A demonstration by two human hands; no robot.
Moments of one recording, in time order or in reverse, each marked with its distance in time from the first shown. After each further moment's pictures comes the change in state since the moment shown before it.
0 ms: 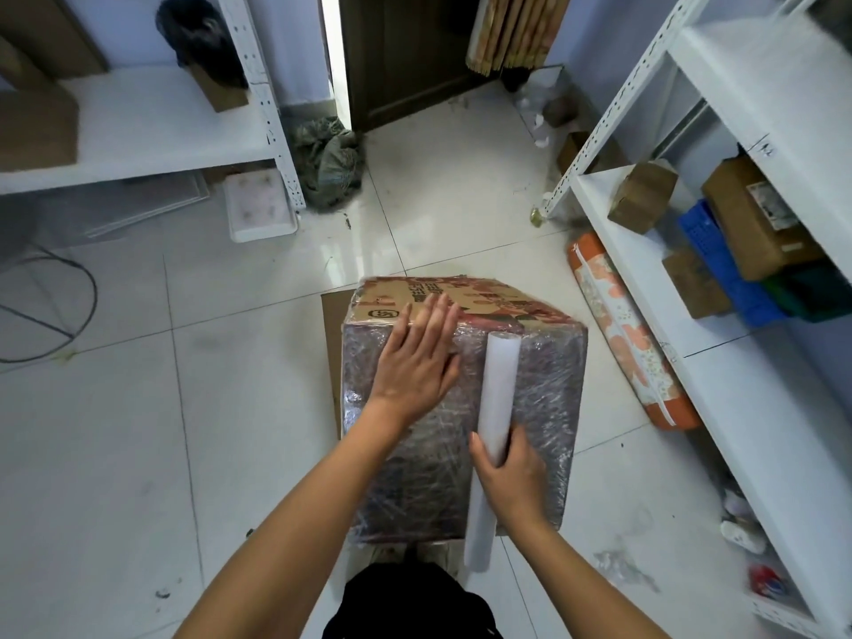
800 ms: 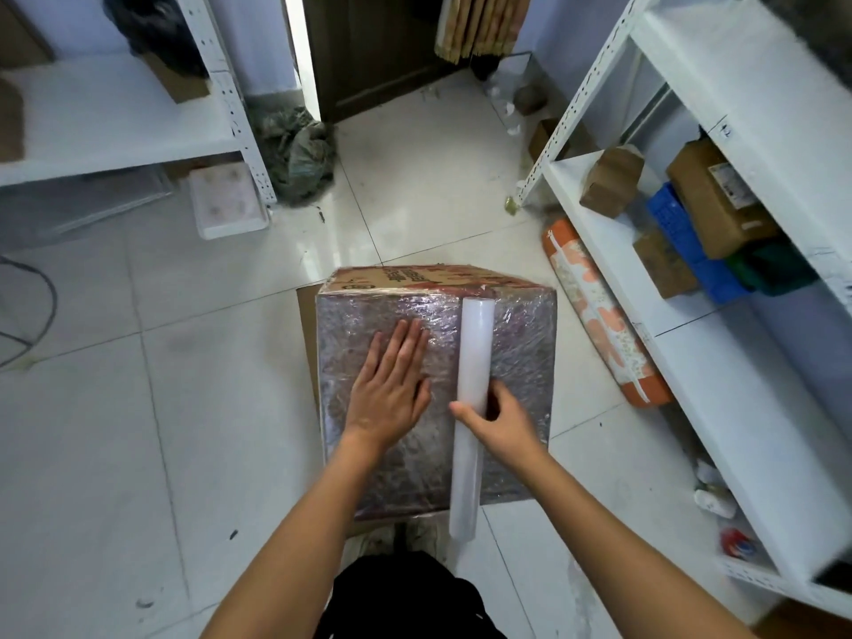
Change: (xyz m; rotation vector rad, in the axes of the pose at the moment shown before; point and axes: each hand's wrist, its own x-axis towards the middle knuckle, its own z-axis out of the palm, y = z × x) left_hand -0.047 0.014 0.034 -0.076 0.122 0.017; right_hand 0.026 -0.015 -0.028 0.280 -0.256 0.015
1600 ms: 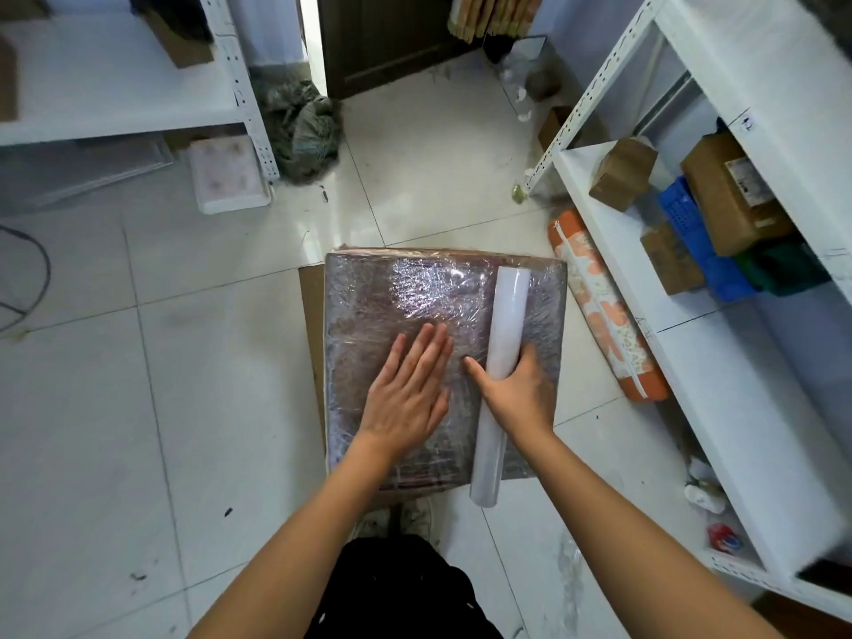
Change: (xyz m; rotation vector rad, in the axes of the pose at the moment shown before) left_hand -0.017 0.018 -0.007 -0.091 0.031 0.066; right_hand 0.020 -0.011 0.003 -0.355 0.353 0.034
